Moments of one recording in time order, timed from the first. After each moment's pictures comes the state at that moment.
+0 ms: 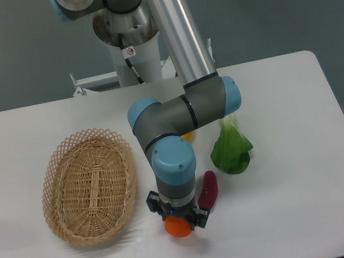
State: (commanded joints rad) arm 2.31 -2.14 -1.48 -0.93 1.51 0.78
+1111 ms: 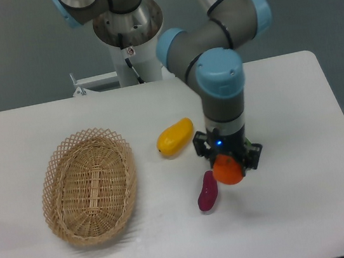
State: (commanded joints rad) arm 2.54 -1.92 -1.61 -0.98 1.55 1.10
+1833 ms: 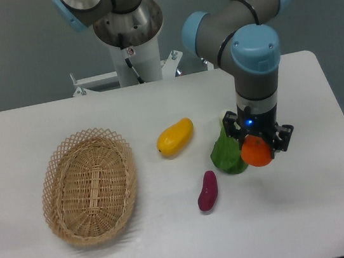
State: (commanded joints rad) arm 2.62 -1.92 -1.60 -0.98 1.55 1.20
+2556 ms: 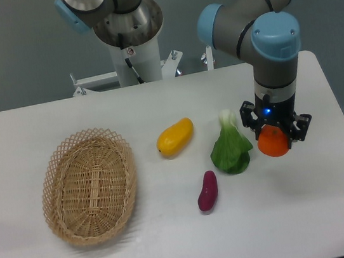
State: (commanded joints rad) arm 2.66 -1.92 -1.60 -0.98 1.54 1.26
